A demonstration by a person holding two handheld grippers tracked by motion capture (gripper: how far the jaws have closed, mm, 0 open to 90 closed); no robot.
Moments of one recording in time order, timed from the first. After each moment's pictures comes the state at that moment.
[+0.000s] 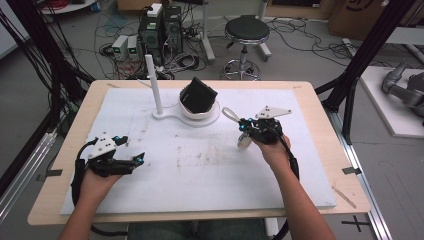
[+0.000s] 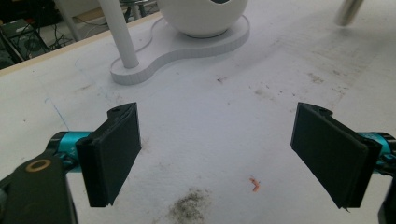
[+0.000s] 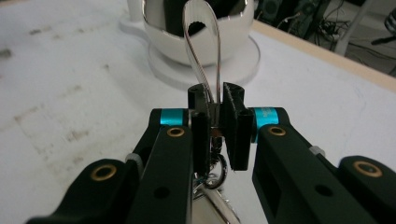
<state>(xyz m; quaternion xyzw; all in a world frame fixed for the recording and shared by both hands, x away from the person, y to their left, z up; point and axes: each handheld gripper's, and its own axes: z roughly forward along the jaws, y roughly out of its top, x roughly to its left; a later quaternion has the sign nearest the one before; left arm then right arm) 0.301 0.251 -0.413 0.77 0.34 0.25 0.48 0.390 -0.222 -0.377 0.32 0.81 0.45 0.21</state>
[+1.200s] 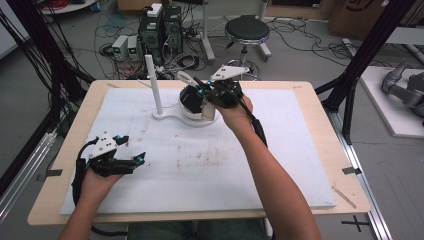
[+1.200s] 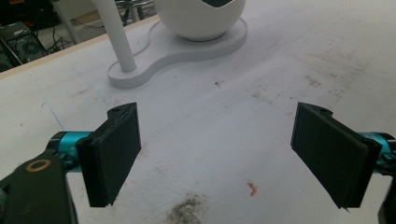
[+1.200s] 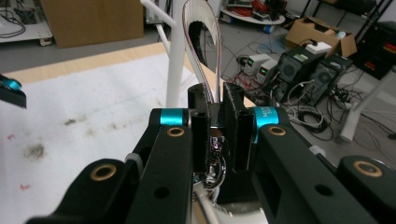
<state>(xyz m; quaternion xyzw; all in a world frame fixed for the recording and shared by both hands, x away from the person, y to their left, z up) 0.301 0.249 -0.412 0.77 0.33 0.25 0.49 0.434 -0.102 -0.286 0.23 0.81 0.49 0.23</state>
